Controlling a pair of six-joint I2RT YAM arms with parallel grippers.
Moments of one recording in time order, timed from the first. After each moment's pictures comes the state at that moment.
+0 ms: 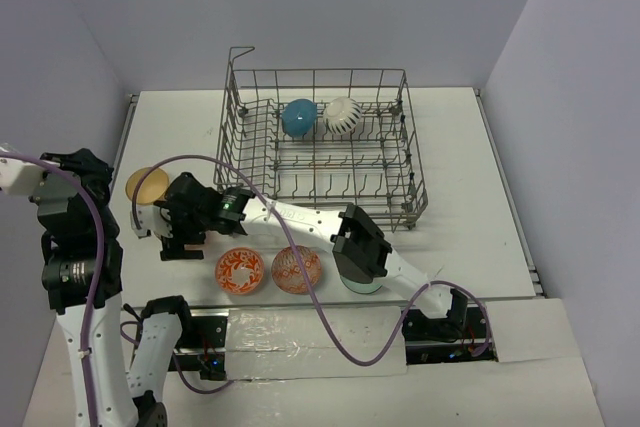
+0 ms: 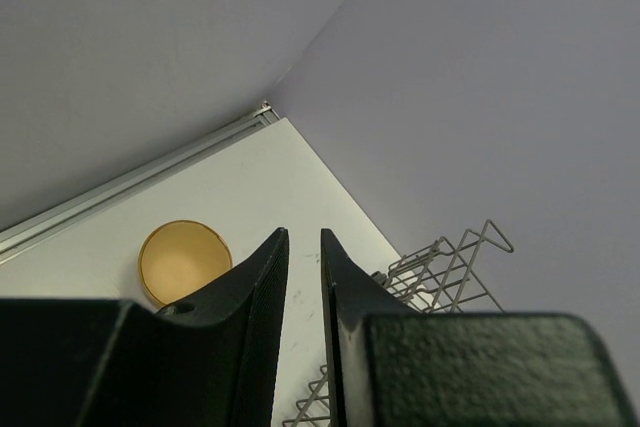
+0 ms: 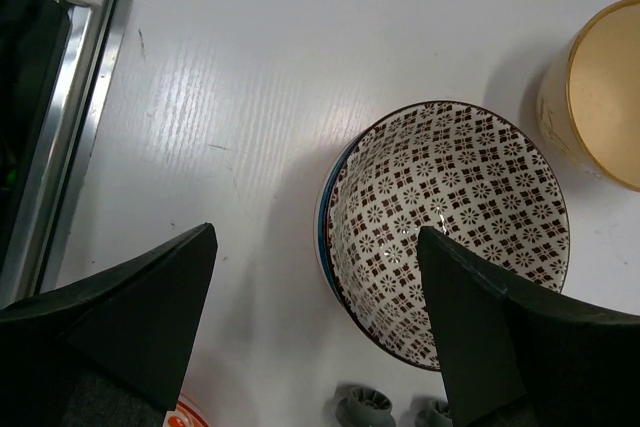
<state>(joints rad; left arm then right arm) 0.15 0.65 1.15 -0.56 -0.47 -0.67 1.22 2.46 2.33 -0.54 -0.33 -0.52</state>
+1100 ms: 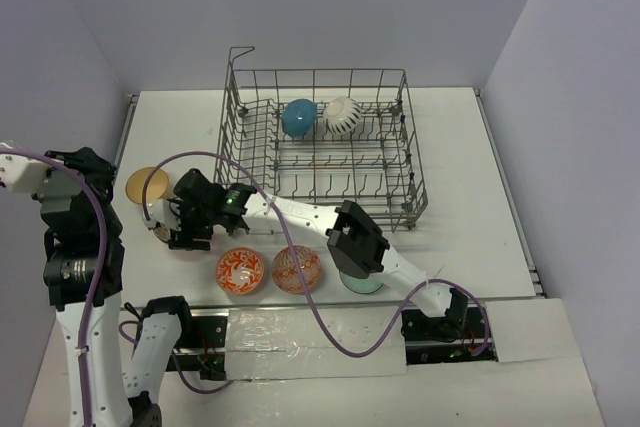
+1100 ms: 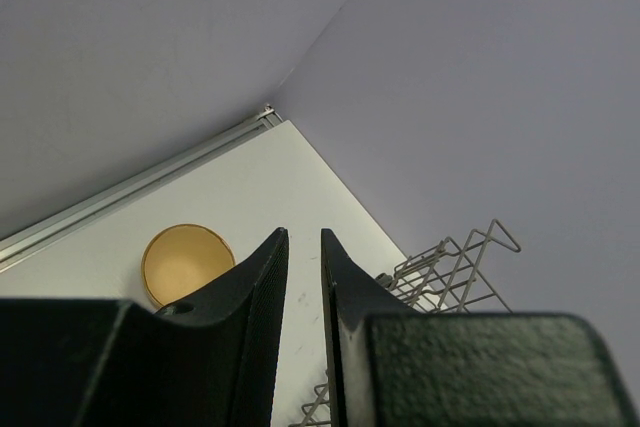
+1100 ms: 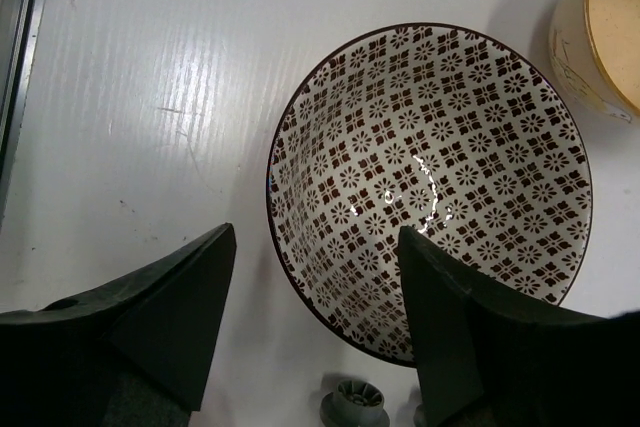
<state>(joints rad) 0.11 0.66 1.14 -0.54 -0.51 -0.65 1.17 2.51 2.31 -0.53 -0.33 -0.50</state>
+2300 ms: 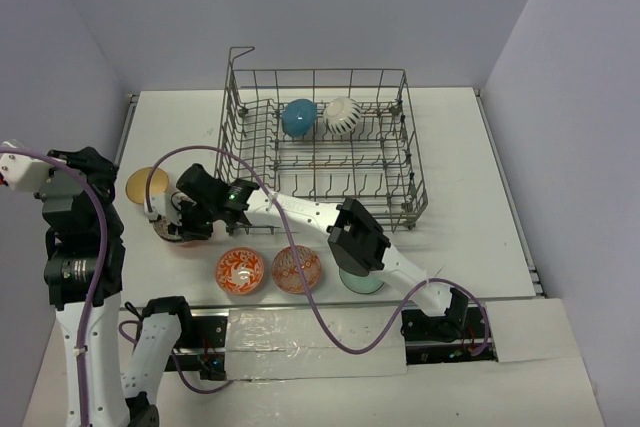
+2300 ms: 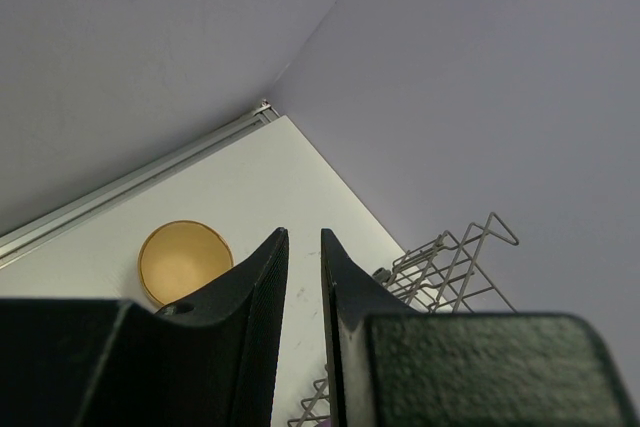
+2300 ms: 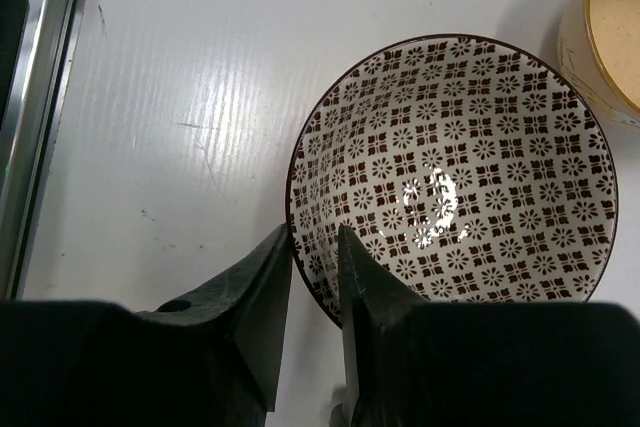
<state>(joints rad) 0.09 0.66 1.14 -0.53 -0.52 -0.64 1.15 2.51 2.31 -0.51 -0.41 -0.45</state>
